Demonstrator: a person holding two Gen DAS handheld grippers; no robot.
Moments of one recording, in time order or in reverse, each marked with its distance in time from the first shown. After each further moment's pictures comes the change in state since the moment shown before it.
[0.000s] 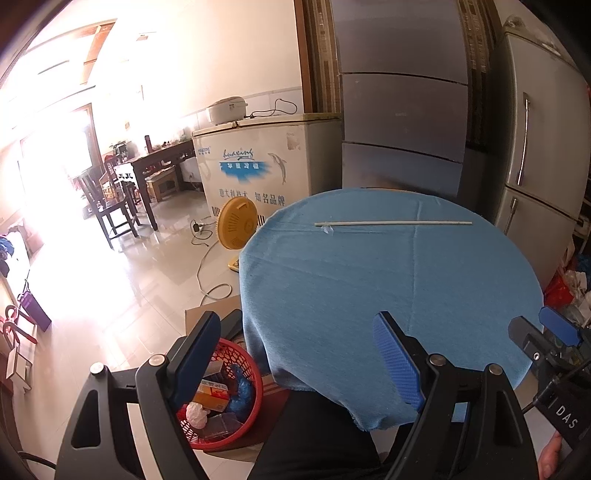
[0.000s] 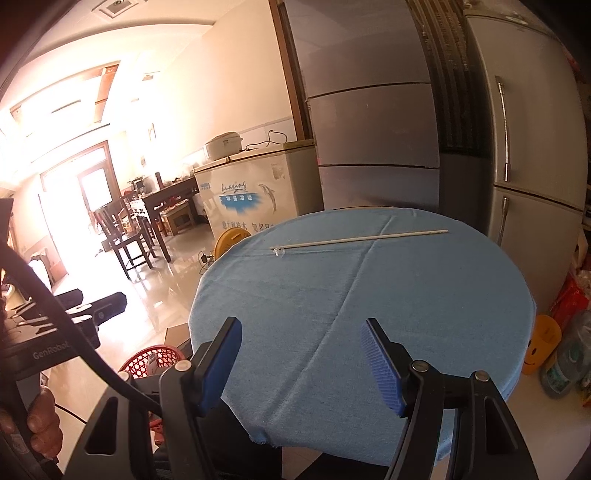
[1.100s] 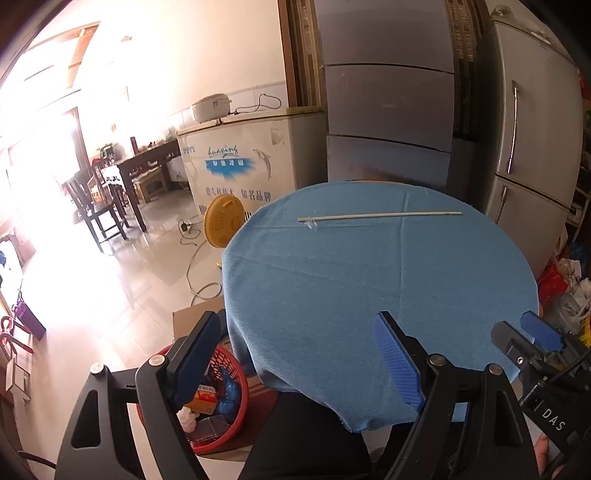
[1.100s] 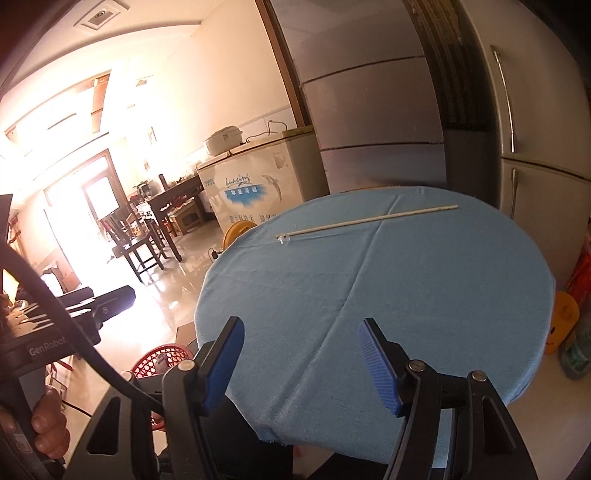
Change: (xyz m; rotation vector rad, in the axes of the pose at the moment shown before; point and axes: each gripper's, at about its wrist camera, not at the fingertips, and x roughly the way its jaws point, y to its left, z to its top) left arm 0.008 -0.022 0.010 0.045 0.022 -0.034; right arm 0.022 -0.018 -0.010 0.072 0.034 0.052
